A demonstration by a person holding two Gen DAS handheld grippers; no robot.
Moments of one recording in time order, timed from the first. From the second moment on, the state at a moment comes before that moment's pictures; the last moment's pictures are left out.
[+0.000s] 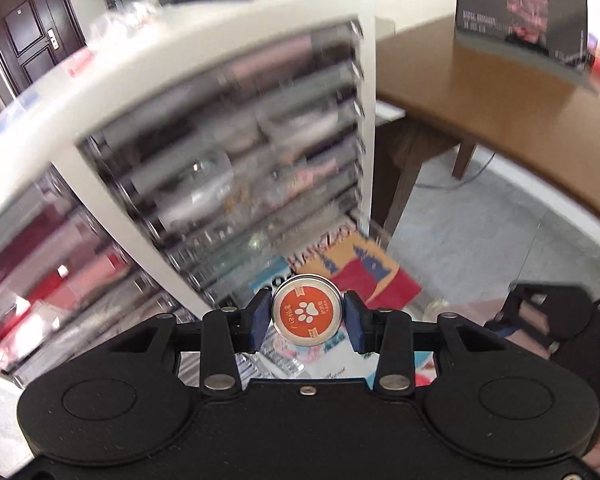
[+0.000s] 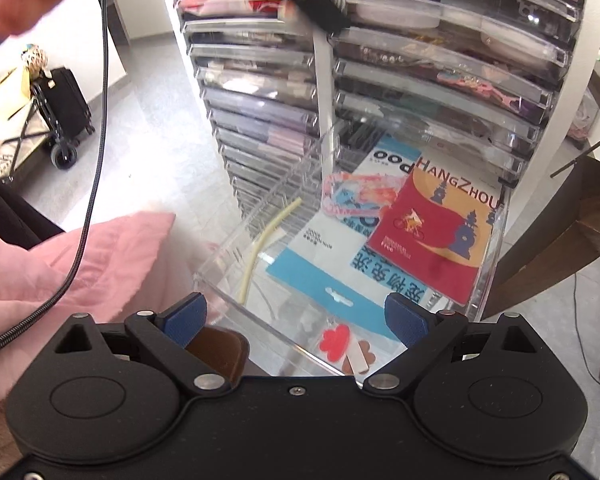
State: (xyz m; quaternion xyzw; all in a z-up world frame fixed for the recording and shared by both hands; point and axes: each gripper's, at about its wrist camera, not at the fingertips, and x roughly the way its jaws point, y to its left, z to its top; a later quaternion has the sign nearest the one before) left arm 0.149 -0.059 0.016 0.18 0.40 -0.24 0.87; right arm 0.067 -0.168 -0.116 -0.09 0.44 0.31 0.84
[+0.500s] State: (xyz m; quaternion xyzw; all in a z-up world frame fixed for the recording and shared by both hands) left arm 0.240 -0.070 0.138 0.12 0.33 -0.20 0.91; right arm 0.062 -0.185 -0.081 0.04 0.34 0.36 0.87
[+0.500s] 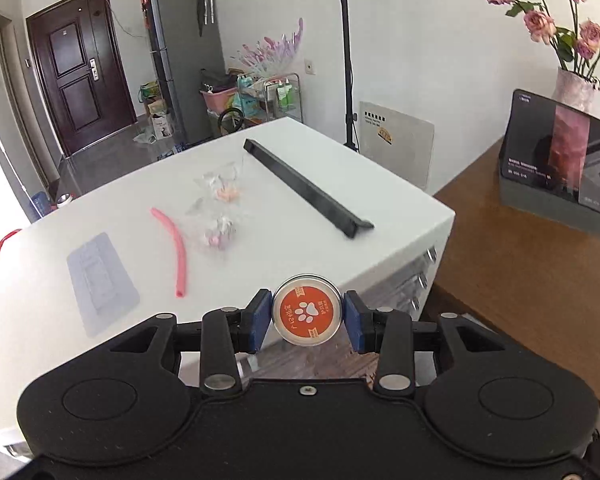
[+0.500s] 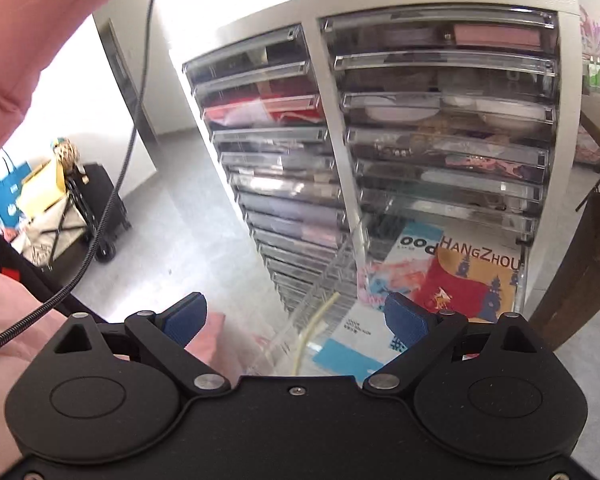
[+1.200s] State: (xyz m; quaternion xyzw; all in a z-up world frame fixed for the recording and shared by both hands) left arm 0.333 -0.108 0.122 0.15 0.38 -0.13 0.90; right arm 0.080 -0.194 -0.090 0.12 0.40 0.36 0.83
